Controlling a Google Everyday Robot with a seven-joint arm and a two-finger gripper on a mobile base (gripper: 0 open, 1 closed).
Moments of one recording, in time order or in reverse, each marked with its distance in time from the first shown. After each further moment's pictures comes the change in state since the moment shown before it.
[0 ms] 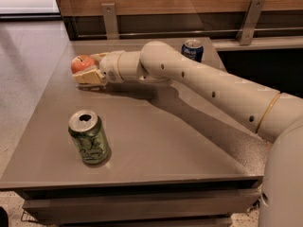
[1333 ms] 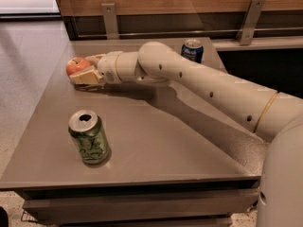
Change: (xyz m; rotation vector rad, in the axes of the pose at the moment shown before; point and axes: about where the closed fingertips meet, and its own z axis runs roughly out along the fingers) arm -0.001 0.006 0.006 -0.012 -0.001 -0.001
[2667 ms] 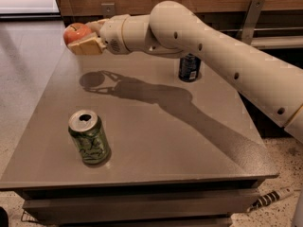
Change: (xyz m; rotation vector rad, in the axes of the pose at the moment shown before) arm -0.099 -0.005 -0.059 0.044 -0.039 -0.102
